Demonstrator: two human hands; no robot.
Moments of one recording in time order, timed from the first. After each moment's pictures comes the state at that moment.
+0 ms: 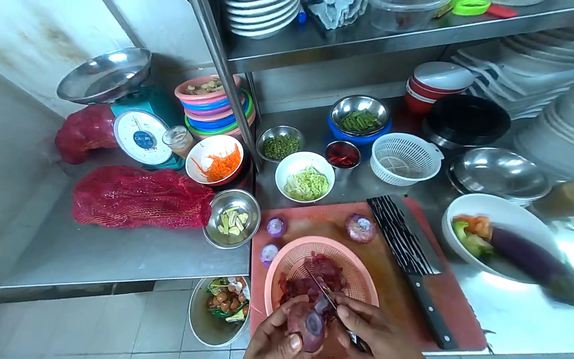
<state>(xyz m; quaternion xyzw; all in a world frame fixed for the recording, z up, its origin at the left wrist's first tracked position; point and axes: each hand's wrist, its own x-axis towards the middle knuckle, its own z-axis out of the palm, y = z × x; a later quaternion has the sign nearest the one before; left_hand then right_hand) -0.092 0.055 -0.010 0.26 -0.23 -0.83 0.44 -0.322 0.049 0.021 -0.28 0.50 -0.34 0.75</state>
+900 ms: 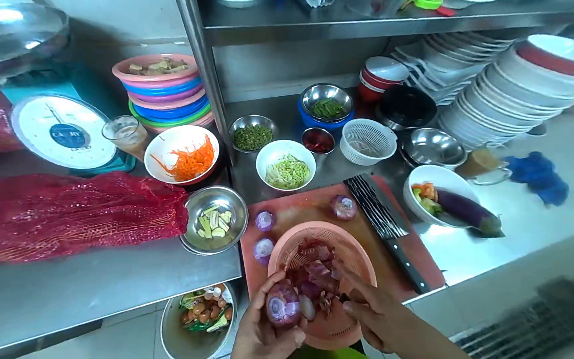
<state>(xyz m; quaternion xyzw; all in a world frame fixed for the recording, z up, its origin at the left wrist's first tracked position) -0.048 0.027 -0.011 0.31 -0.42 -0.74 0.43 -0.301 0.046 0.043 -0.46 0.64 -0.09 0.61</state>
